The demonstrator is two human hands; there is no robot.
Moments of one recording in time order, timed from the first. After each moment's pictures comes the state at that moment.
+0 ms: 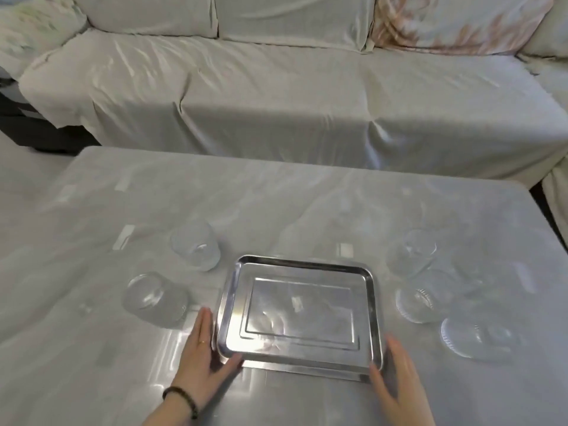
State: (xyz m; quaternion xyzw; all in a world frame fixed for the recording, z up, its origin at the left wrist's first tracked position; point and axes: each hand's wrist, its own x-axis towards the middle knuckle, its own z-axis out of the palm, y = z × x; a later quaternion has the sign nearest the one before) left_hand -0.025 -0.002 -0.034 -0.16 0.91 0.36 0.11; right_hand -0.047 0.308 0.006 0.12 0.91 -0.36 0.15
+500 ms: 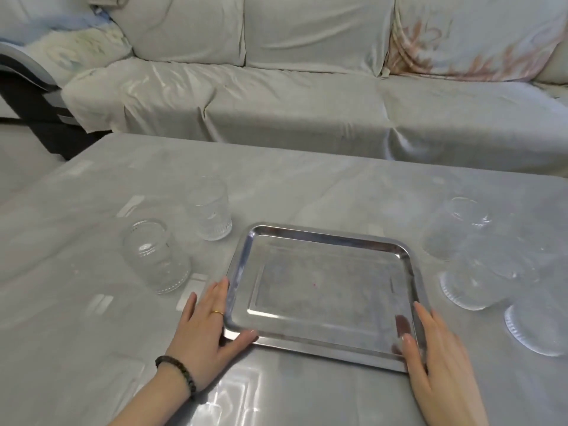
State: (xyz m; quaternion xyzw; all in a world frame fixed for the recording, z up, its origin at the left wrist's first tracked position) left_hand -0.025 -0.010 -0.091 -0.05 0.98 0.21 0.00; right_hand -0.054 0.307 -0.071 0.01 0.96 -0.28 -0.01
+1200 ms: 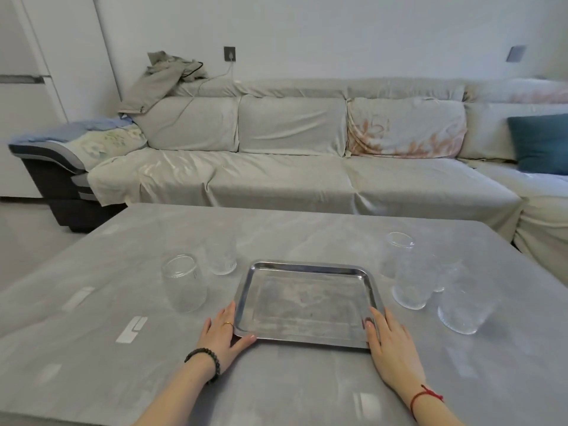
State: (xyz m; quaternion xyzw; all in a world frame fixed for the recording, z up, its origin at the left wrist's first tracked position) left_hand -0.019 -0.013 -0.091 -0.05 0.97 0.26 0.01; right_hand -0.042 0.306 -0.073 -0.03 0.97 -0.22 -0.04
